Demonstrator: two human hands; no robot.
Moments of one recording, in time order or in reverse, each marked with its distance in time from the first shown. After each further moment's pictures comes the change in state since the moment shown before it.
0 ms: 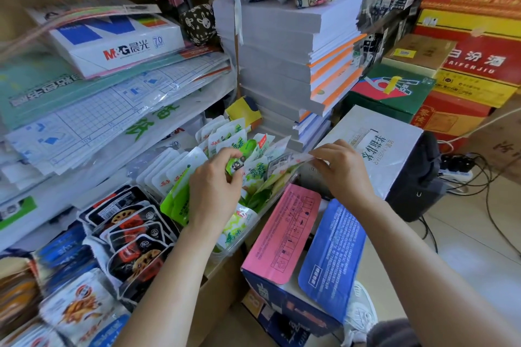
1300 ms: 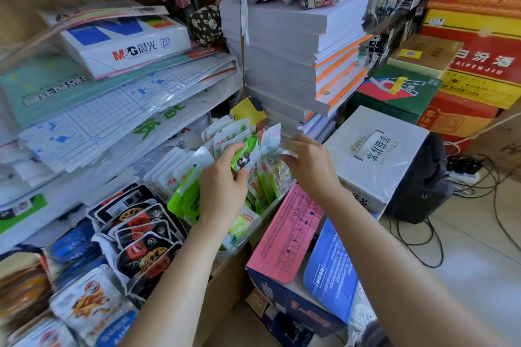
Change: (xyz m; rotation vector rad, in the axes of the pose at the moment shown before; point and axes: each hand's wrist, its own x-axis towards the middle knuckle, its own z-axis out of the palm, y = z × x) left_hand 0.000 0.003 0.005 -0.088 -0.018 -0.092; right_hand 0.026 -0.033 0.051 0.143 0.012 0.020
